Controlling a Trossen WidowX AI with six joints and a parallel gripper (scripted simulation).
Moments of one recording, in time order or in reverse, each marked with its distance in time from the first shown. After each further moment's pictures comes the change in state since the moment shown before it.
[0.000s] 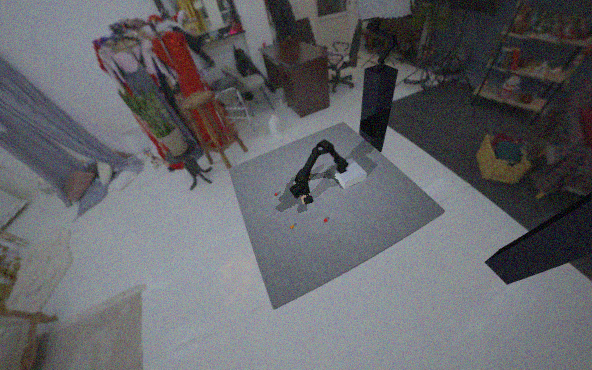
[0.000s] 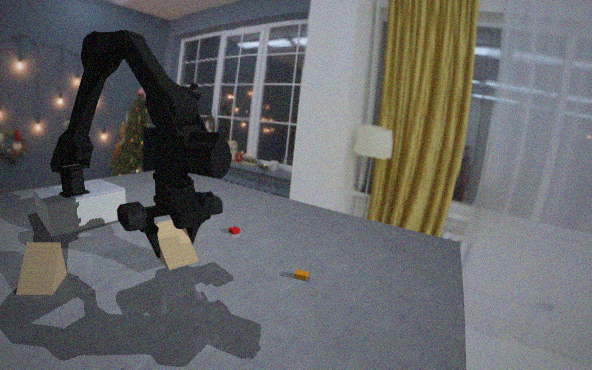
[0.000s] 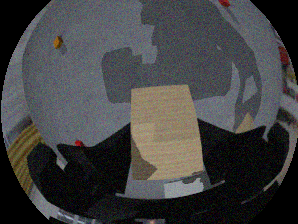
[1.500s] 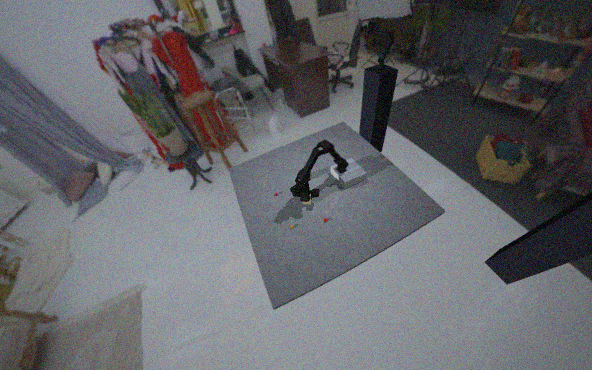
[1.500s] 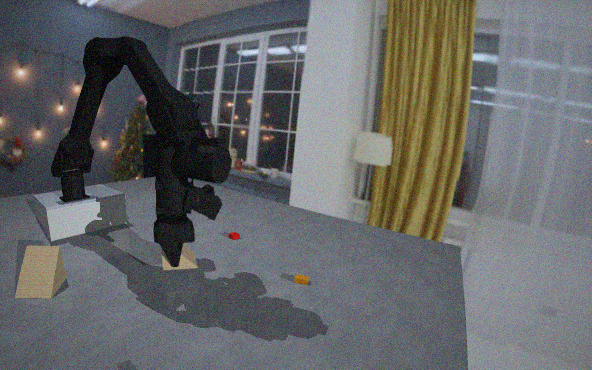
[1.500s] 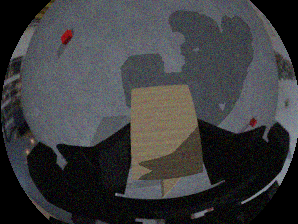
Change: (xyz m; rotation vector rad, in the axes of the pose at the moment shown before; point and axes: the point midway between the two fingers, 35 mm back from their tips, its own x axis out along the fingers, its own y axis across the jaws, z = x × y) arm 0.002 0.001 -0.001 -1.178 -0.003 -0.001
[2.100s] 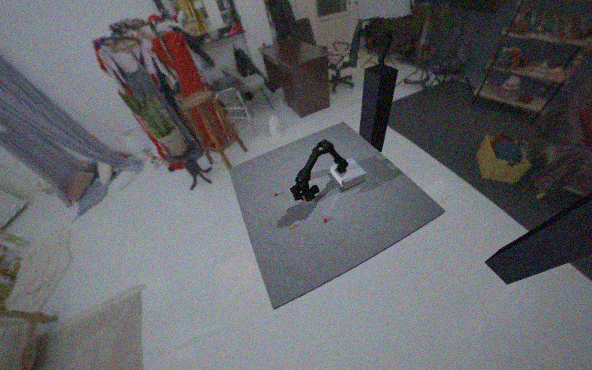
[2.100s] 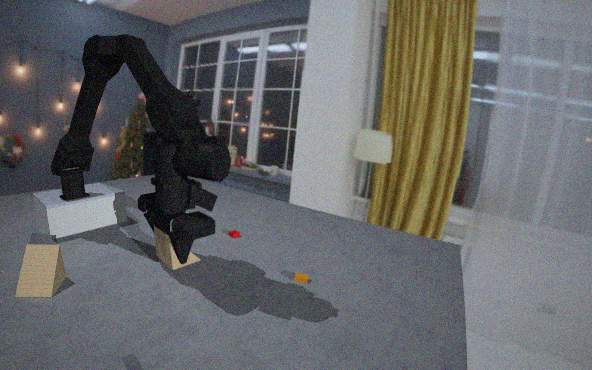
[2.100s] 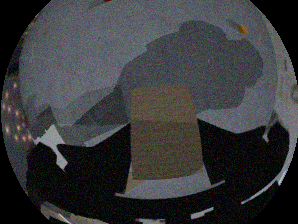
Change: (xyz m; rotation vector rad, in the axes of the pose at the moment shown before) arm 0.000 0.000 0.000 -0.477 -0.001 -0.002
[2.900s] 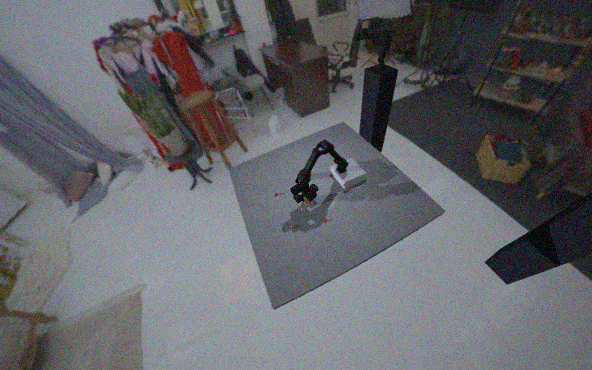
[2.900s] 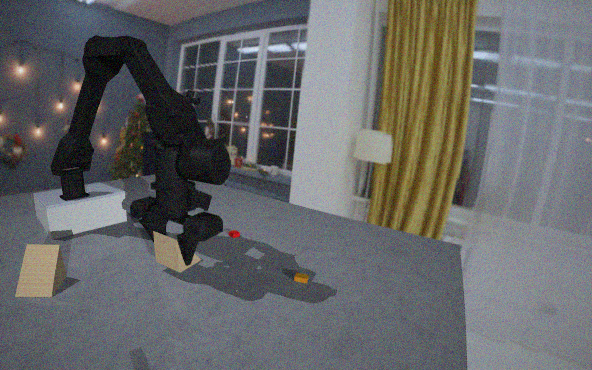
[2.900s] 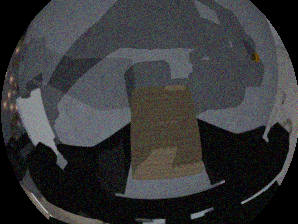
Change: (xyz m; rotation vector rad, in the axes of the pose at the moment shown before) arm 0.006 -0.002 0.001 -0.271 -0.003 -0.012
